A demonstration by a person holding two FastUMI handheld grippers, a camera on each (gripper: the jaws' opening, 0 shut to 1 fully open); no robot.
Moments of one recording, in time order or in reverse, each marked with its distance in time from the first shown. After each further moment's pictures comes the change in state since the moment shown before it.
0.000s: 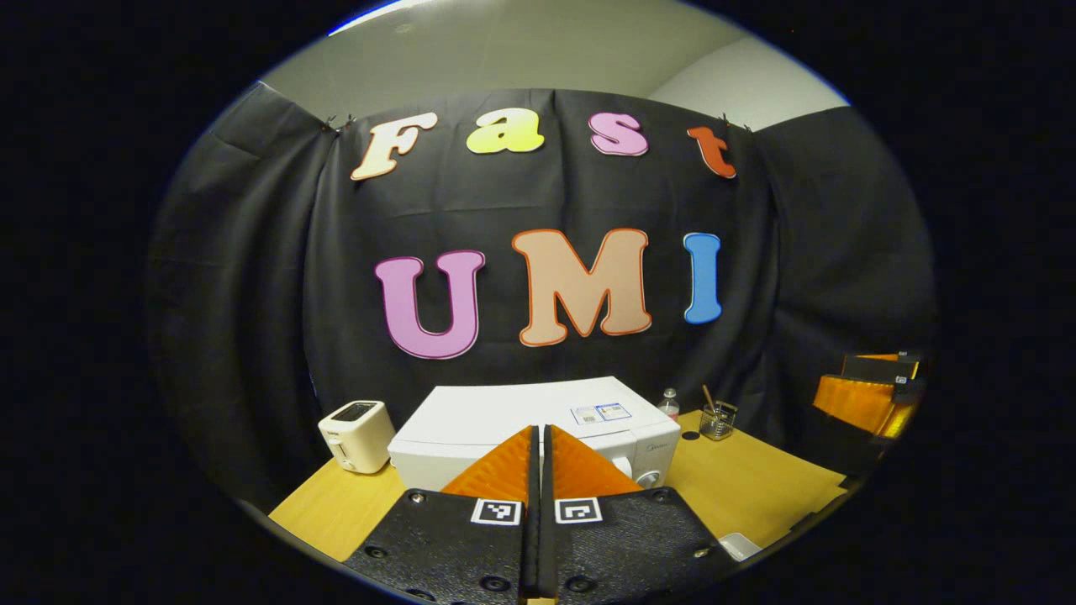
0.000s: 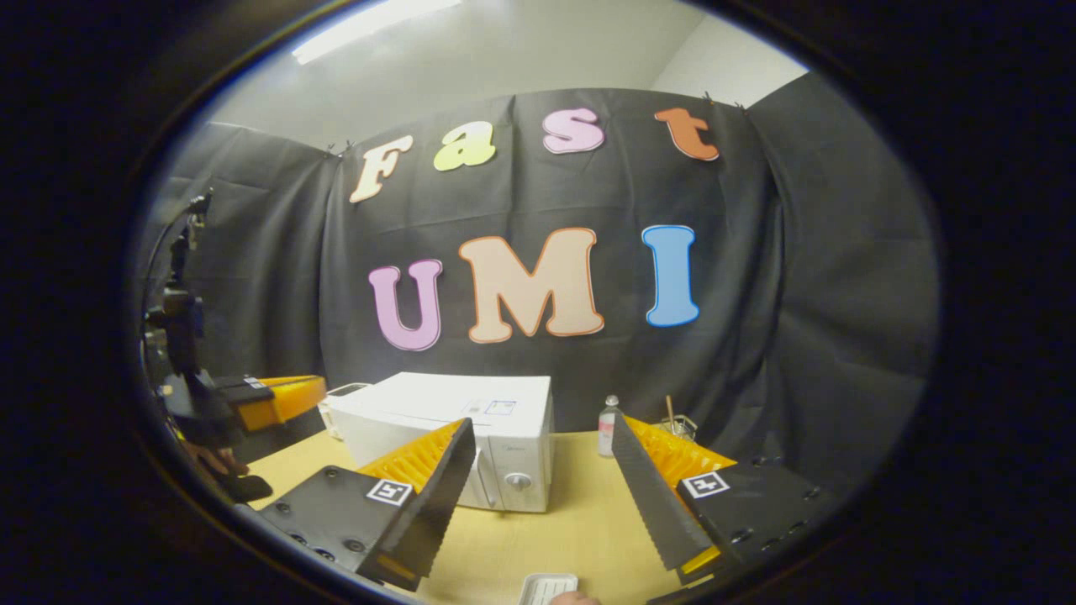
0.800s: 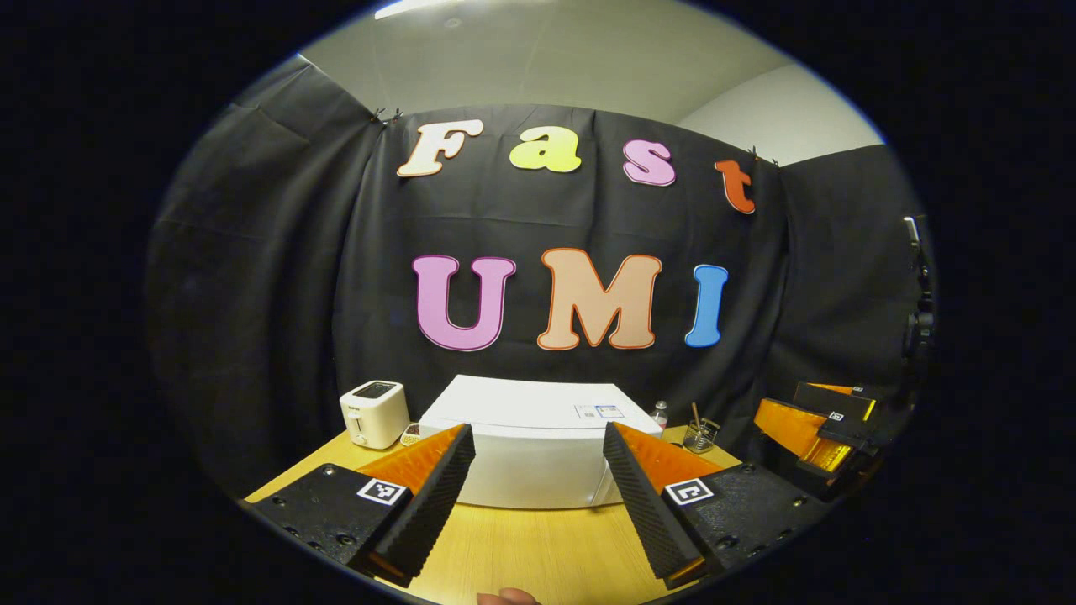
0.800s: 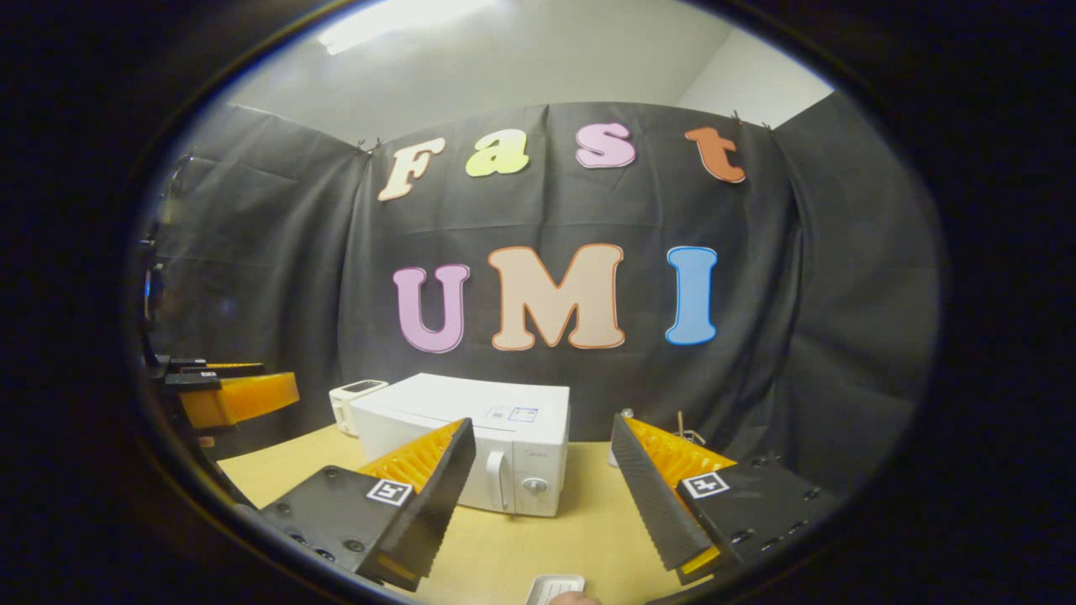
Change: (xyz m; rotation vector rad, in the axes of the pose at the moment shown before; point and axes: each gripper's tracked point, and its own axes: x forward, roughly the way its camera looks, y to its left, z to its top) left arm -0.070 0.010 0.006 -0.115 -0.007 0.053; right arm -0.016 0.034 0.003 -0.056 -0.024 0.046
